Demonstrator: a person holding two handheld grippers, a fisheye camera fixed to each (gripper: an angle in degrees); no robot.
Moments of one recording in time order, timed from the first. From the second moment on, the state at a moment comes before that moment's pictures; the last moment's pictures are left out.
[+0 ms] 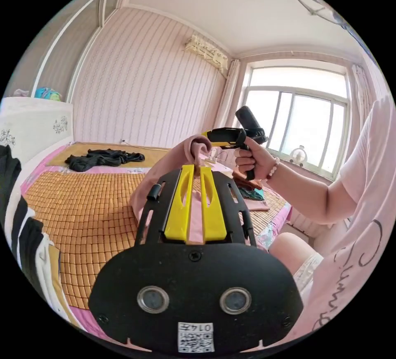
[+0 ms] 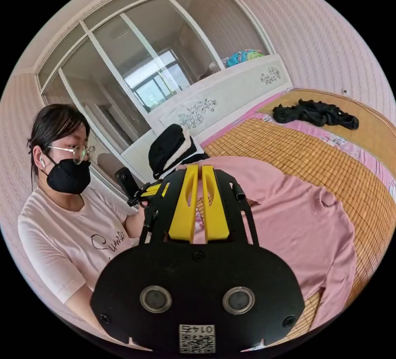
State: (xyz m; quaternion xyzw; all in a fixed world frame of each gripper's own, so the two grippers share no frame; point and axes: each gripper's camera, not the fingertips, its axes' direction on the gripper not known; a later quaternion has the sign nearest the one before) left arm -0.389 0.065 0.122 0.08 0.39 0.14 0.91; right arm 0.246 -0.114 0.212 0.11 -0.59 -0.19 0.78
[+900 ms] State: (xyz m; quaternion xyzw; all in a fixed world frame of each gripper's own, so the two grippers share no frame) left arm -0.317 0.141 0.328 -0.19 0.15 0.28 0.93; right arm 0.209 -0.112 0.383 -0.13 -0.37 -0.08 0.92
